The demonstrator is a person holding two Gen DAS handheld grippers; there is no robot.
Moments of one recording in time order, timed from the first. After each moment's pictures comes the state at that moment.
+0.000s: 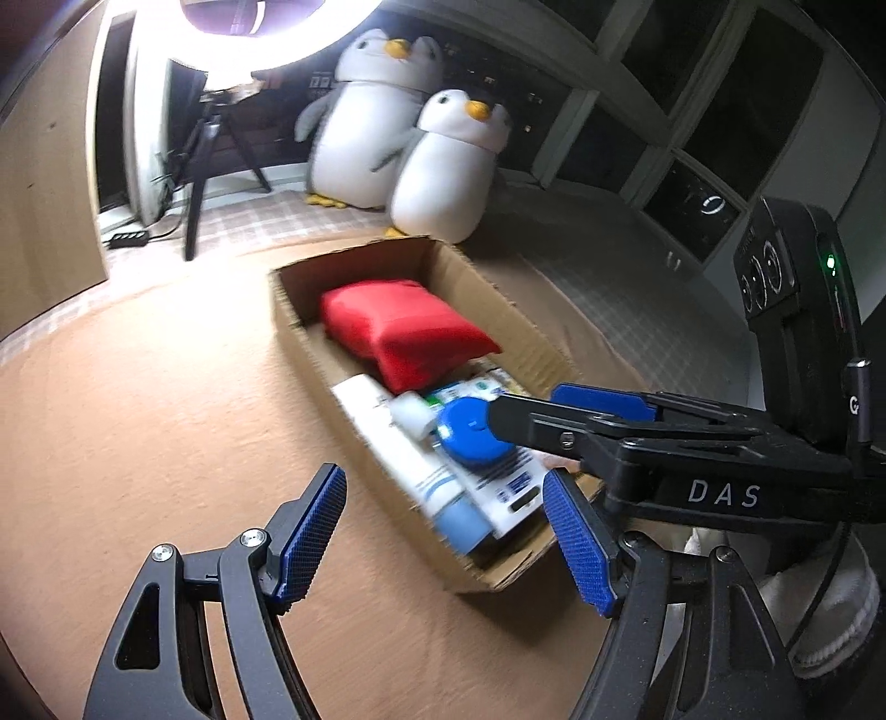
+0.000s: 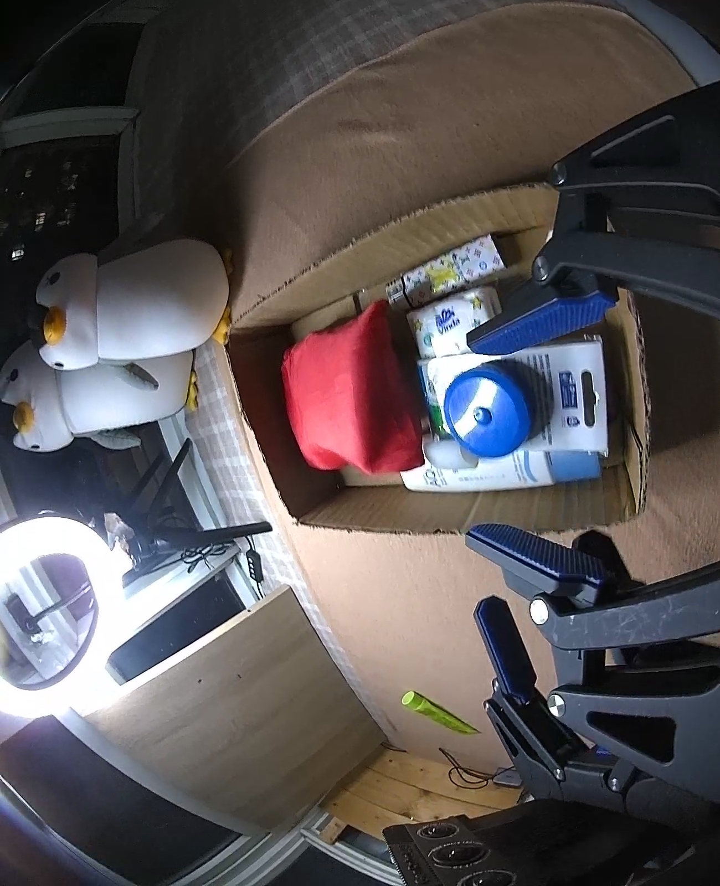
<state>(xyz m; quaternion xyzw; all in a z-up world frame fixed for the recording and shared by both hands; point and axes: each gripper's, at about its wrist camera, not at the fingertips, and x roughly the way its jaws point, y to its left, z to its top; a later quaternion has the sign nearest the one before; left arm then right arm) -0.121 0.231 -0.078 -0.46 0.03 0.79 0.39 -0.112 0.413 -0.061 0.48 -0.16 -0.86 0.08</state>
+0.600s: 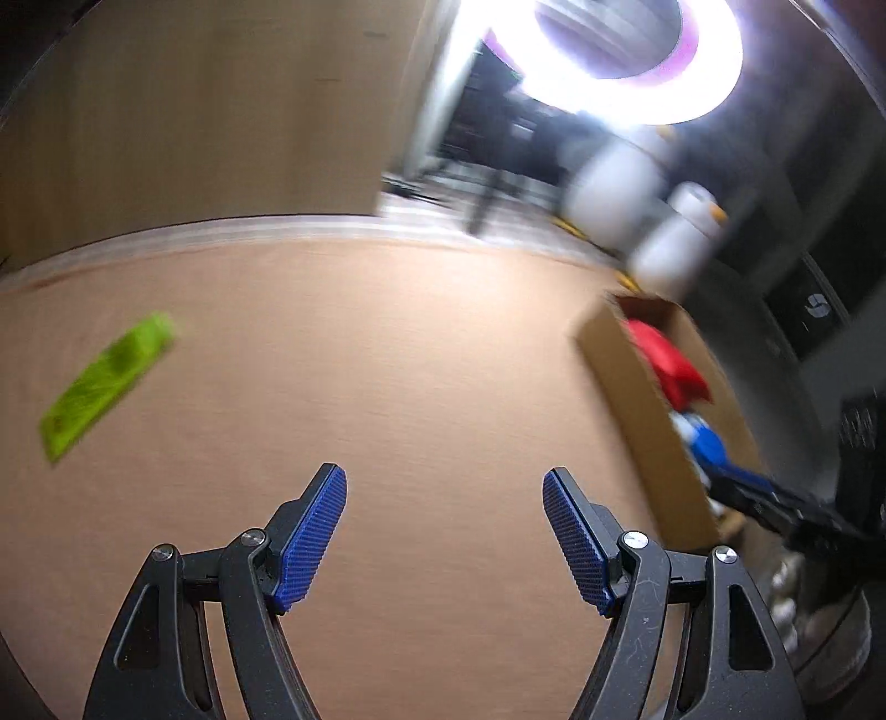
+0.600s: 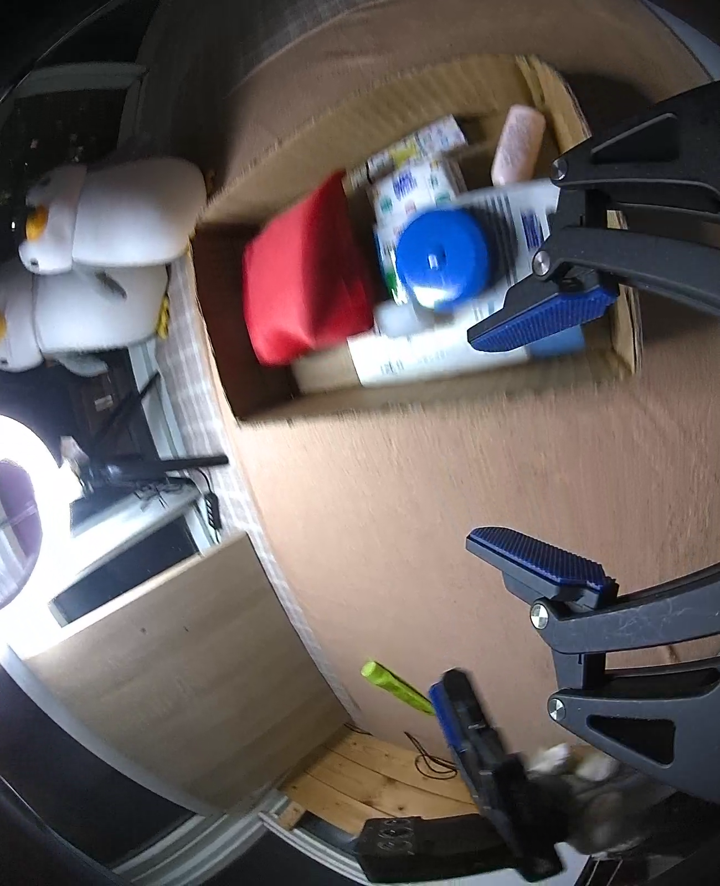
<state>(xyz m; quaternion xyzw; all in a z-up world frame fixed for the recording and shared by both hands) -0.199 0.006 -0.095 -0.50 -0.05 0.84 0.22 -0.108 0.334 -0.074 0.49 -0.15 -0.85 0.11</state>
